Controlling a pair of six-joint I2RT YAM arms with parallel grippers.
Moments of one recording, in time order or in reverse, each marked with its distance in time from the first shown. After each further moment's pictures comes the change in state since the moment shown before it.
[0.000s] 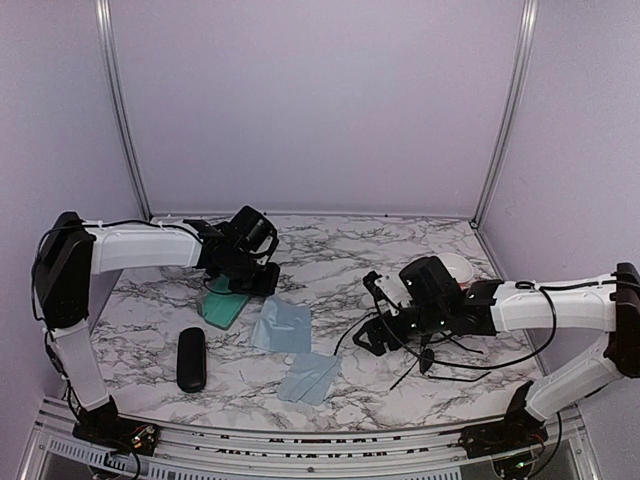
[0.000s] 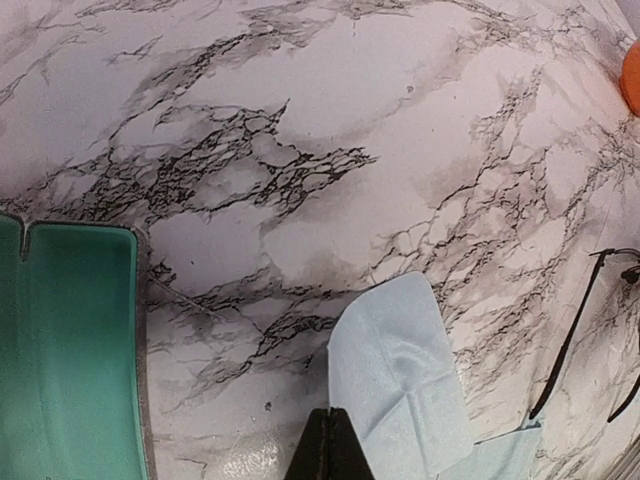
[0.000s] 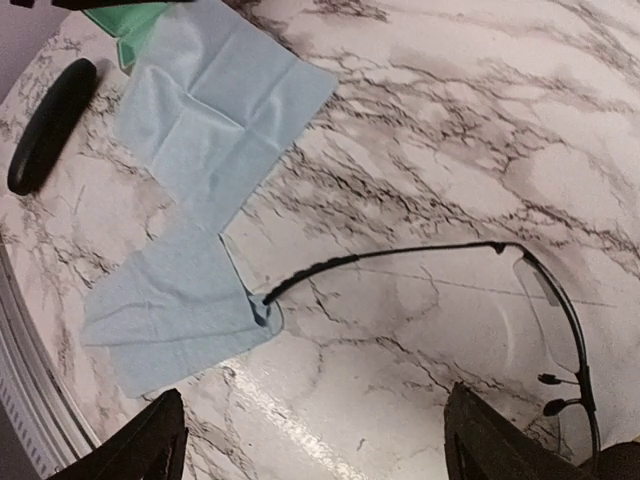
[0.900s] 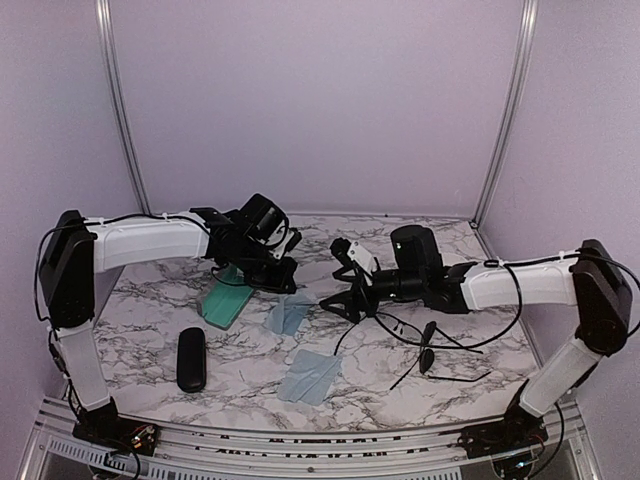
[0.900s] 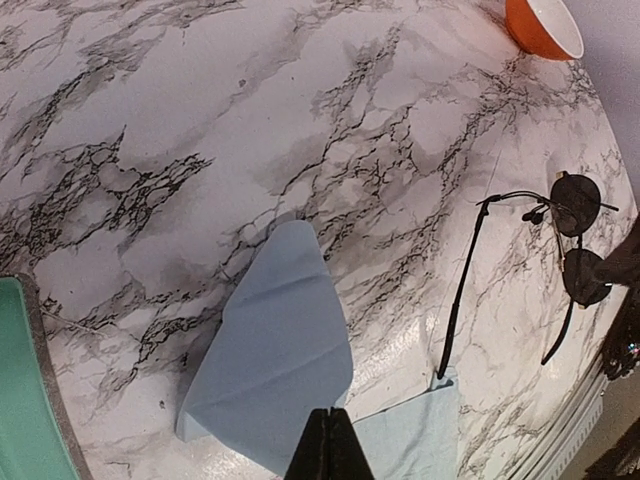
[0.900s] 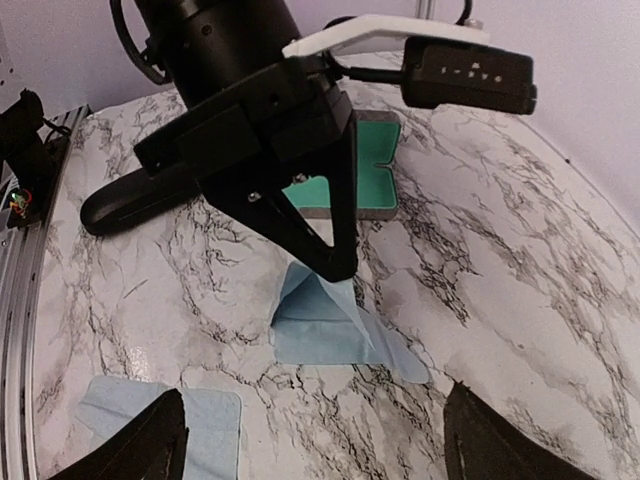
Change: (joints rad) left arm -0.033 0.037 0.154 -0.087 0.197 0.082; right arm -0.097 0.194 0.150 0.440 -0.347 -0.463
